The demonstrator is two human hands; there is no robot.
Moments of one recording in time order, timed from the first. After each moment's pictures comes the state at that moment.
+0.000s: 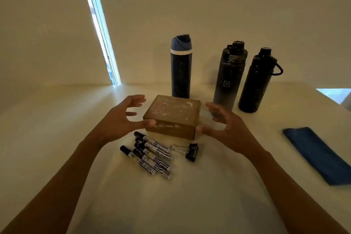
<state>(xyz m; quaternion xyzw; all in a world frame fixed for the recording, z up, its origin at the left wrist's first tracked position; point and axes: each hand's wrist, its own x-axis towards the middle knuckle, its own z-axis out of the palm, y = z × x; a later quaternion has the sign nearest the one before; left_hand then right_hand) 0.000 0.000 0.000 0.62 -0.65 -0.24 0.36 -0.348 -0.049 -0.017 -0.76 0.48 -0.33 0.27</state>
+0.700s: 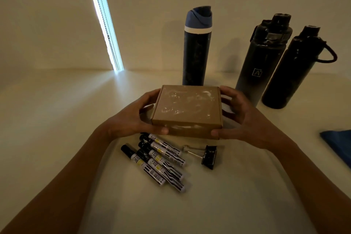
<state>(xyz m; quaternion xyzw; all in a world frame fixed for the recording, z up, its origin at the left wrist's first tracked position) 0.013 -0.043 -0.040 0.53 -0.70 -0.37 0.31 -0.334 -0.096 -0.030 -0.78 0.35 -0.29 0.43</state>
